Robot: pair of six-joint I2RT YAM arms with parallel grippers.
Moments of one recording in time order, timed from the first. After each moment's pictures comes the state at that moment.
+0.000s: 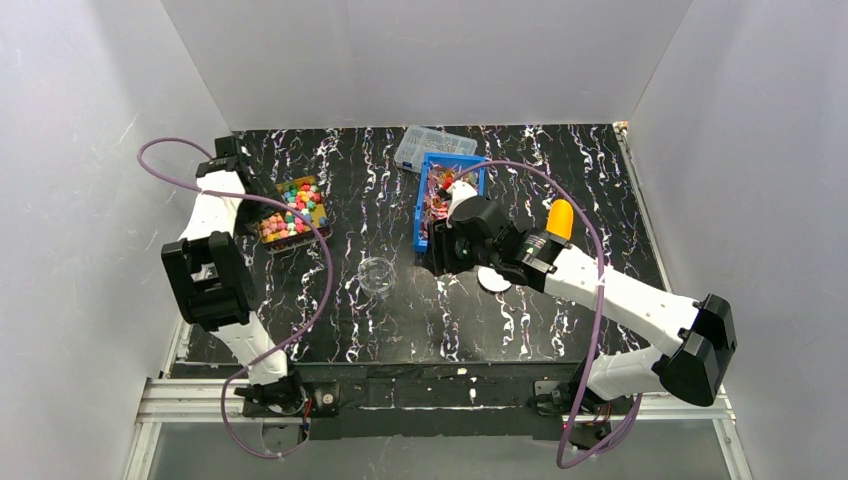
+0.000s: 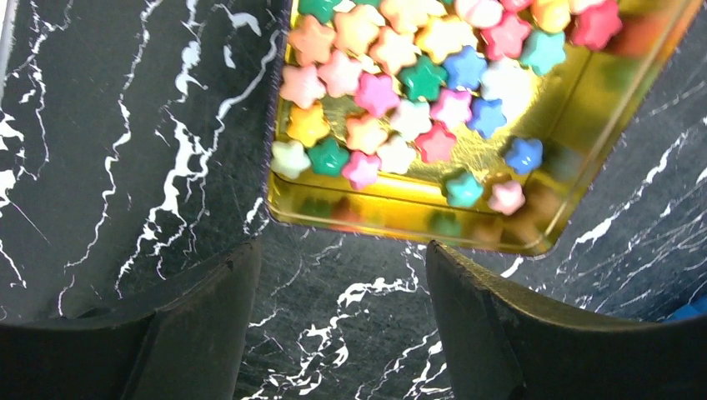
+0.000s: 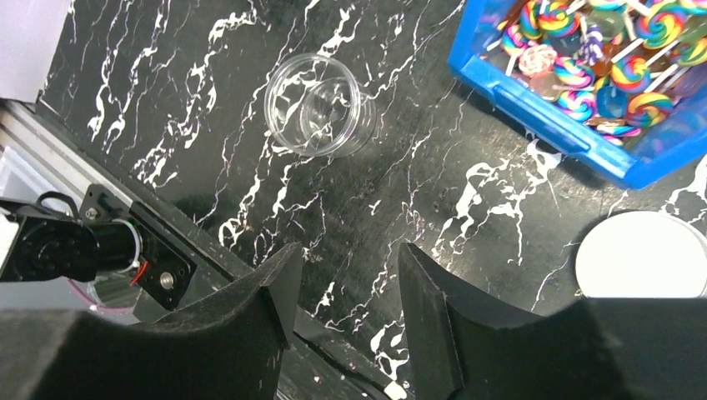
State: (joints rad) left arm 0.21 1.76 1.47 -0.90 -0.06 -0.33; right arm 0.96 1.31 1.18 -0.51 0.07 0.51
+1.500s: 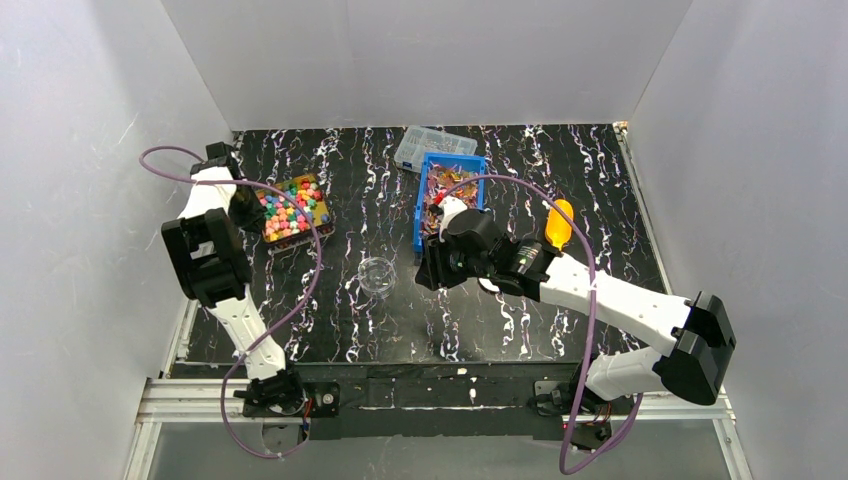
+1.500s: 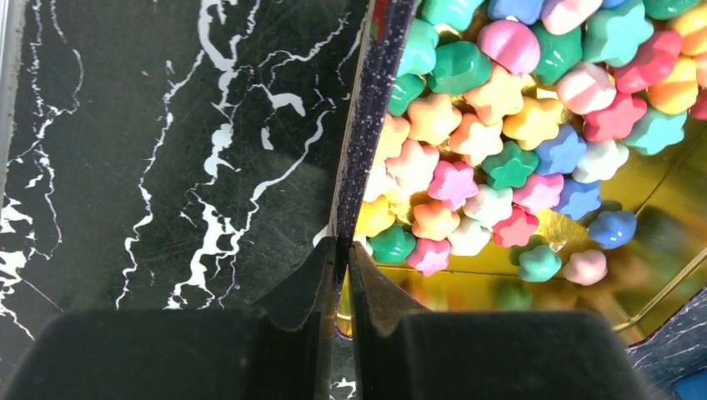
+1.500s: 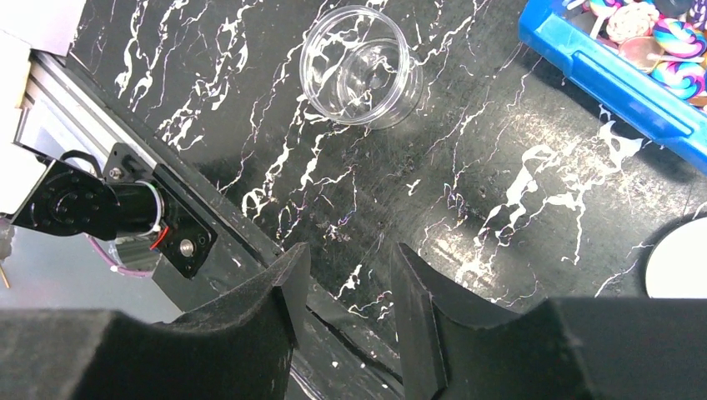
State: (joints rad) left arm 0.31 1.99 1.59 -0.89 0.00 -0.25; right arm 1.01 1.31 1.08 -0.41 -0.02 0.53
